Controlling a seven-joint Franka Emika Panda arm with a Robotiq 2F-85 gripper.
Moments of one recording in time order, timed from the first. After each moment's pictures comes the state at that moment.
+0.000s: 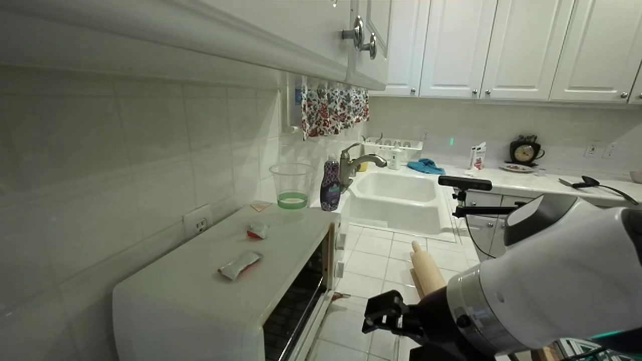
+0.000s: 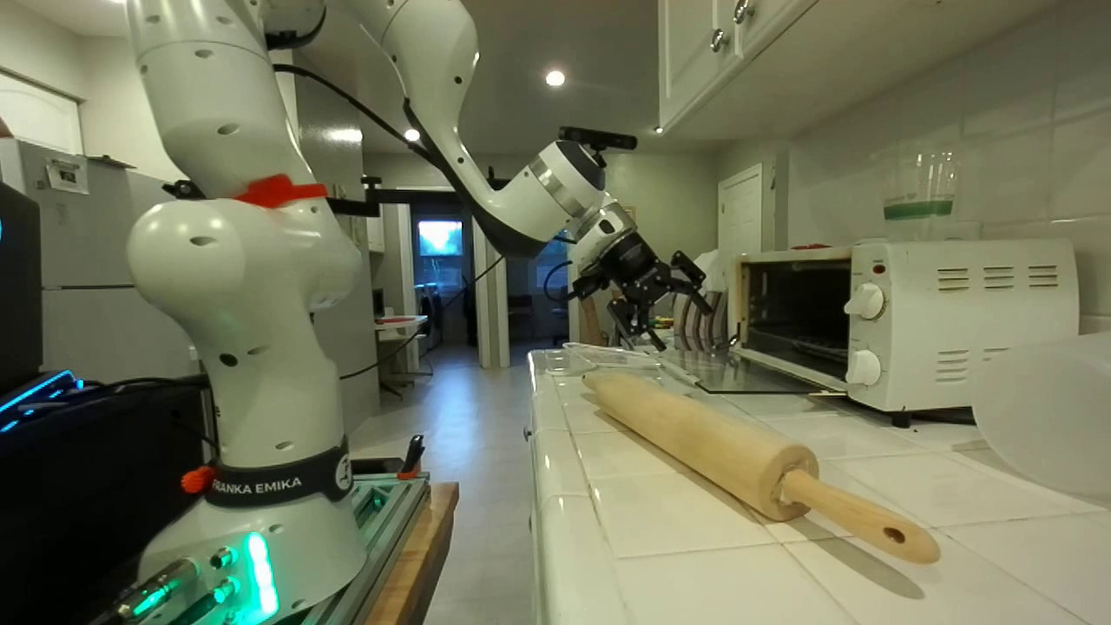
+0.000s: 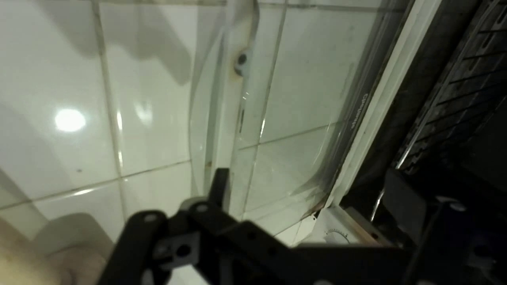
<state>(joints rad) -0.05 -0.24 0.48 -2.58 -0.97 2.67 2.71</state>
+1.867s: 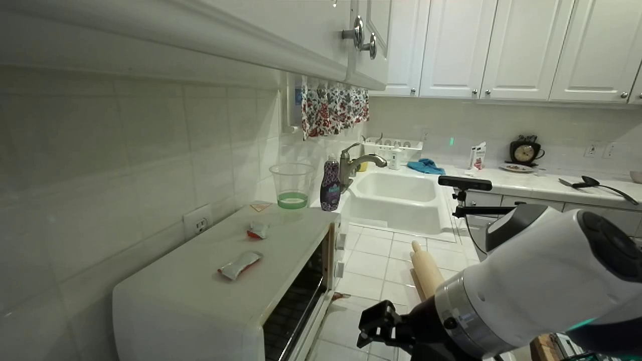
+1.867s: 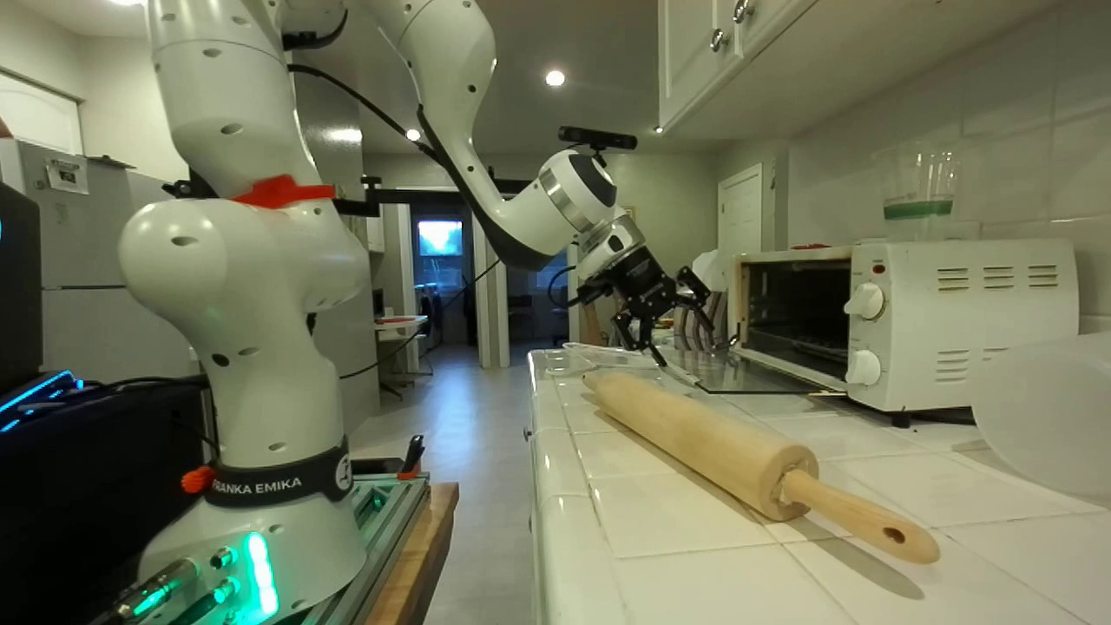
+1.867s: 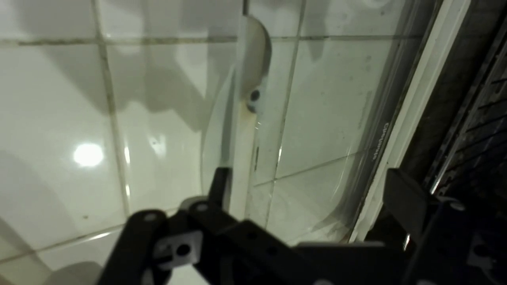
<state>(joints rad) -0.15 -0.17 0.53 -2.58 -0.95 2.79 2.71</state>
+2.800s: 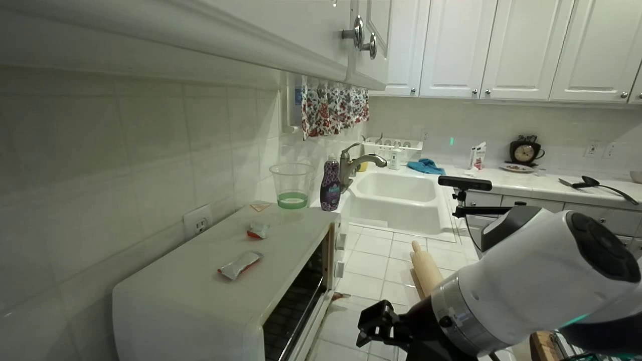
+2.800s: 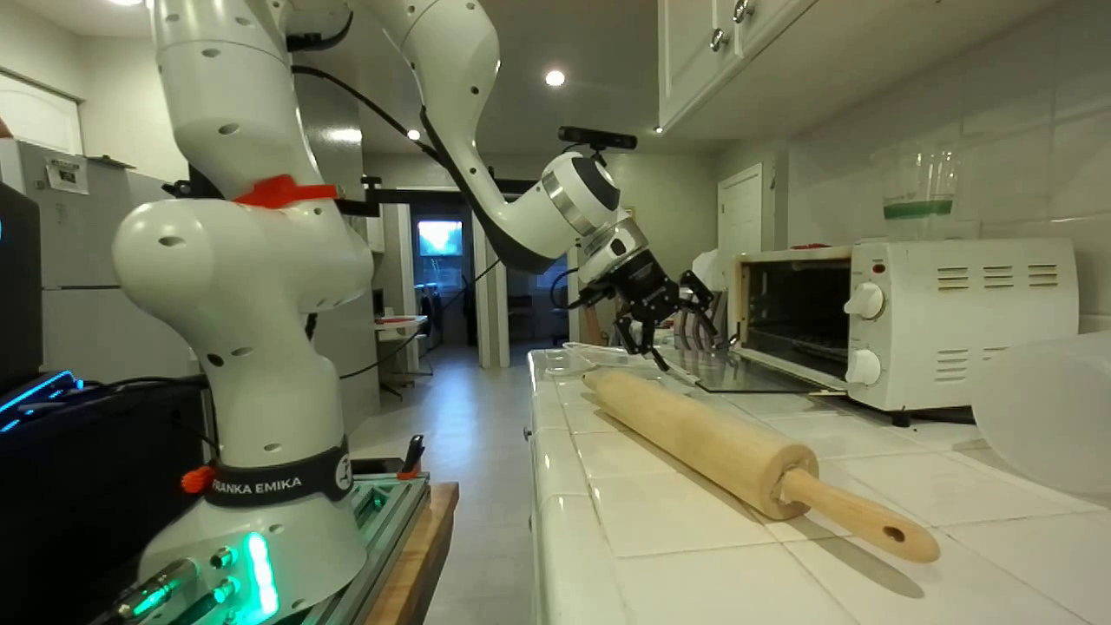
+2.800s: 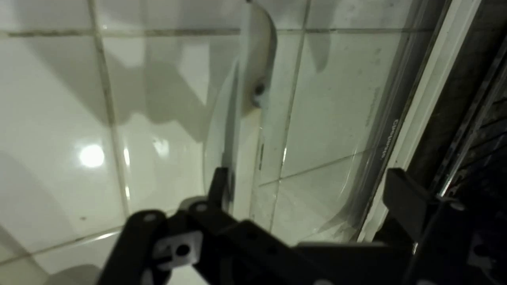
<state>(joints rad) -0.23 -0.16 0.58 -2.58 -0.95 2.81 2.71</state>
